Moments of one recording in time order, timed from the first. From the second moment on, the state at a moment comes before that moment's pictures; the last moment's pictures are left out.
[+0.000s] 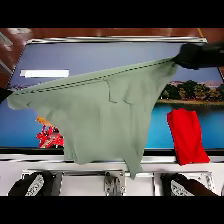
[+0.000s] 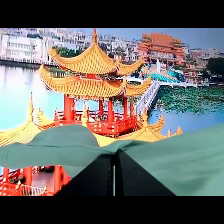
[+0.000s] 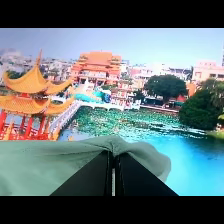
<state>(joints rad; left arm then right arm) 0.34 -0.80 1.33 1.14 -1.42 -1.43 -0.01 -1.23 1.75 -1.22 1.35 1.53</state>
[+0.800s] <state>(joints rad) 0.26 -1.53 1.27 0.89 -1.14 -1.46 0.05 -1.80 1.73 -0.98 0.89 1.61</state>
